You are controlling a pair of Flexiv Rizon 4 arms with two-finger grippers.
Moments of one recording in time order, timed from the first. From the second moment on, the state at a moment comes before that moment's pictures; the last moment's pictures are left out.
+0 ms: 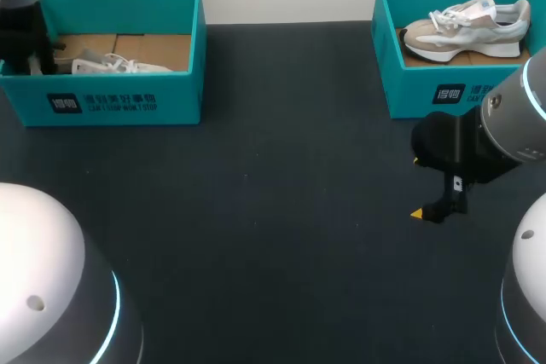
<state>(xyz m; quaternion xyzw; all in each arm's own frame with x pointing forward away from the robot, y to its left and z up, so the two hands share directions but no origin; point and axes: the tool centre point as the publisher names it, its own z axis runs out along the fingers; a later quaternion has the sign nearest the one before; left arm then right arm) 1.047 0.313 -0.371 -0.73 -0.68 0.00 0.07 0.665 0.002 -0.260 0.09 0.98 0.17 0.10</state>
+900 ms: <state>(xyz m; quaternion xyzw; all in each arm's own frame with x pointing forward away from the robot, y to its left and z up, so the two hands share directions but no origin) 1.035 0.303 -0.342 -0.74 -0.67 0.02 0.08 0.665 0.002 -0.260 0.09 0.98 0.17 0.10</state>
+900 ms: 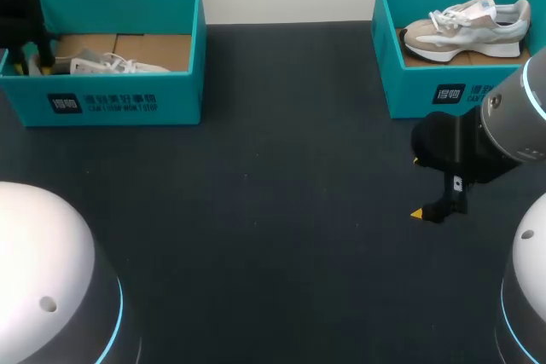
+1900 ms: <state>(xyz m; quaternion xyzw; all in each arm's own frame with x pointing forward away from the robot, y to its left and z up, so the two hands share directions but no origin) 1.027 0.288 -0.271 -0.72 -0.69 0.03 0.04 0.665 0.002 -0.260 0.09 0.98 0.17 0.10</state>
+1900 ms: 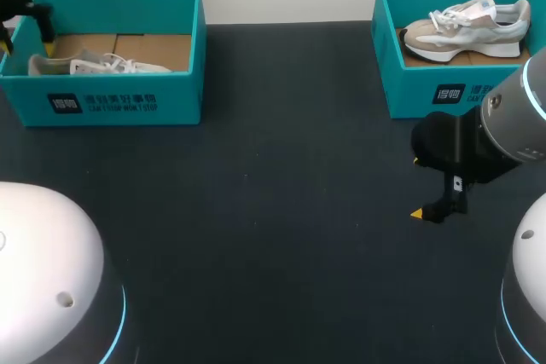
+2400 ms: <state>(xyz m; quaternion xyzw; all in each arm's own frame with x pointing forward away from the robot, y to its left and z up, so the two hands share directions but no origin) 0.968 0.292 -0.223 -0.71 -0.70 0.07 0.02 0.665 0.002 -0.260 0.09 0.98 0.17 0.10</state>
